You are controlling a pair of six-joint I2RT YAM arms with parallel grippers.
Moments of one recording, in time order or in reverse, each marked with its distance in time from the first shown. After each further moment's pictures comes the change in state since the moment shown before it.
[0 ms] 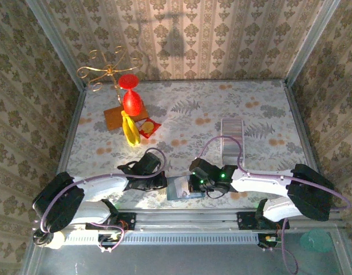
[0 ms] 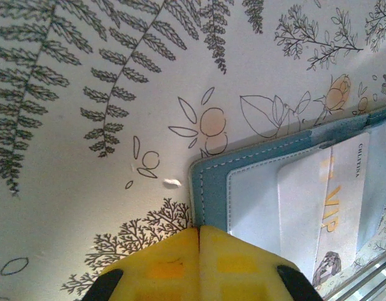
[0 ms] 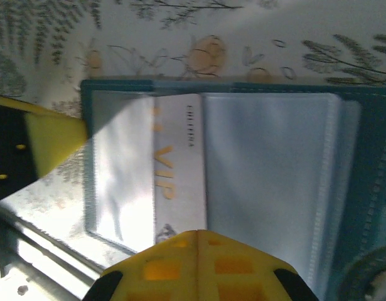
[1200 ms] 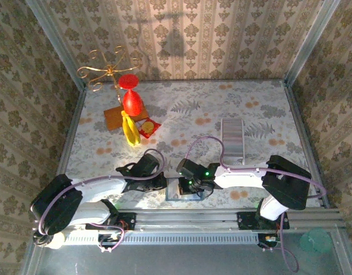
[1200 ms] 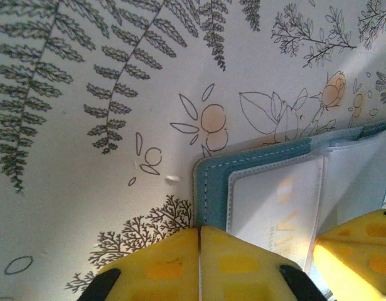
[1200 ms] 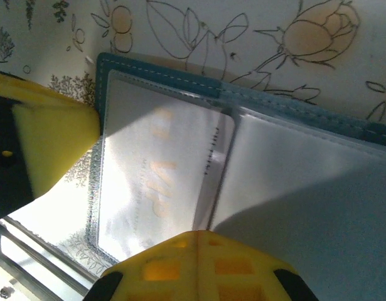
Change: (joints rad) left arm 0.002 -0.031 -0.039 0.039 0.002 0.006; right arm 0.045 0.218 0.139 0.025 -0.068 -0.059
